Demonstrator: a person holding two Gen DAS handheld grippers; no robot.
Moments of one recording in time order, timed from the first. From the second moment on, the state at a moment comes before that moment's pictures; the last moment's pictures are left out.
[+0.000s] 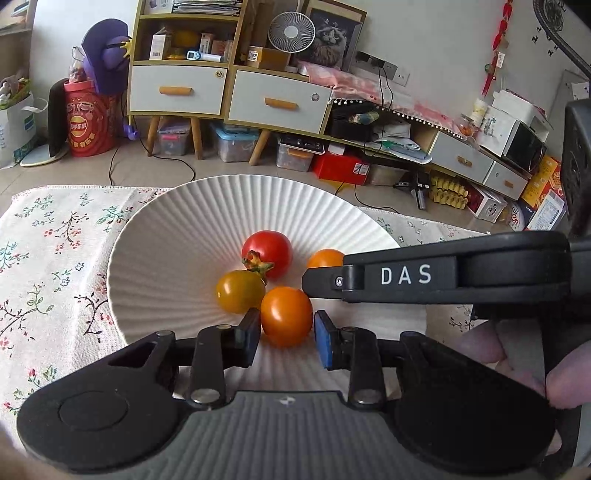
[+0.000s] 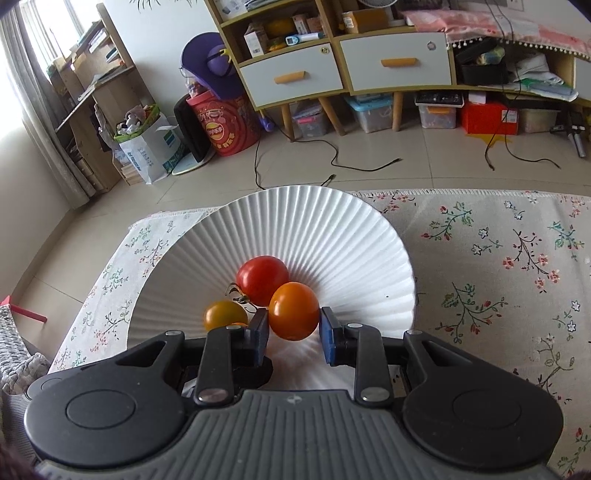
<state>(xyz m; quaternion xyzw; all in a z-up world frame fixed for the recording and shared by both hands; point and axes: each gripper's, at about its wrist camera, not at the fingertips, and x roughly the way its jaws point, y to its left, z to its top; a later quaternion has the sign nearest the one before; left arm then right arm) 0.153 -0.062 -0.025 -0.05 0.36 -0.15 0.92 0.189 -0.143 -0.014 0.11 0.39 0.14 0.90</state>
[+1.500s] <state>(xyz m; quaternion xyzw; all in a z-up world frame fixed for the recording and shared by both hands) 0.080 -0.011 0.016 0.01 0.34 -0.17 0.92 0.109 -0.135 0.019 0.04 0.34 0.15 0.93</state>
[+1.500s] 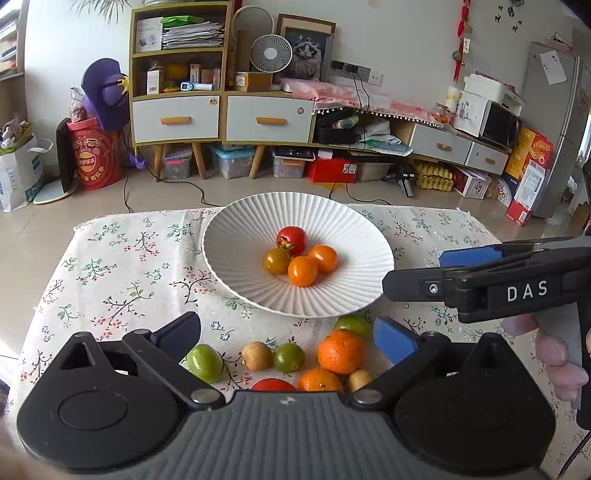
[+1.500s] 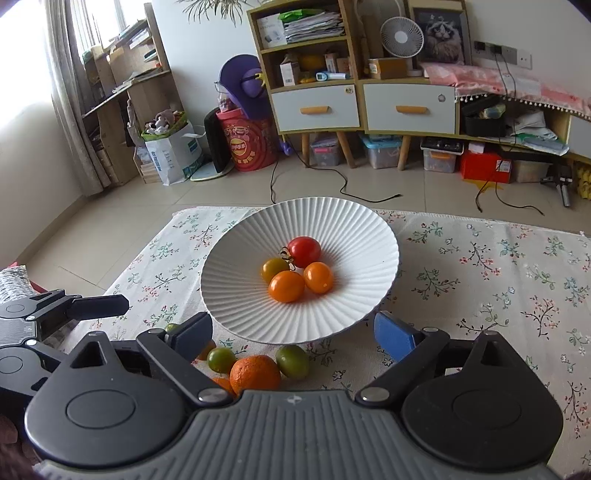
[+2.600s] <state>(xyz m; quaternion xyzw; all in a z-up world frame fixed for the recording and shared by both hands) 0.043 0.031 -0.019 0.04 0.38 -0.16 0.91 0.054 -0.118 -0.002 -0.02 0.32 0.17 0.93</state>
